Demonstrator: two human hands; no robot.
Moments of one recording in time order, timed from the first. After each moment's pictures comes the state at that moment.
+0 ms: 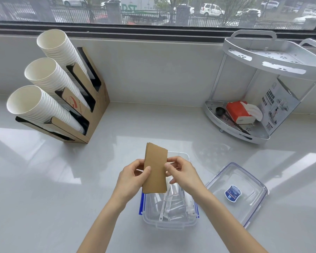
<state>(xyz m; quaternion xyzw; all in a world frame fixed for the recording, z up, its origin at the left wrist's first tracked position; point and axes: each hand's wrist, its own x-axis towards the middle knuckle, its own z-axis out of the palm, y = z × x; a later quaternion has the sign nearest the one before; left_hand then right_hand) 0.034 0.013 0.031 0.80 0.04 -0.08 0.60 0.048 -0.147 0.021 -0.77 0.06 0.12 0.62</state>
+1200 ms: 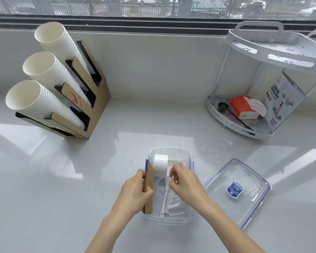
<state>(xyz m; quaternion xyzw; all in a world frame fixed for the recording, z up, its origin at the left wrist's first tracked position) 0.012 0.012 0.006 0.92 0.01 -0.10 0.37 0.030 -0.152 -0.007 -0.94 -0.06 0.07 0.32</state>
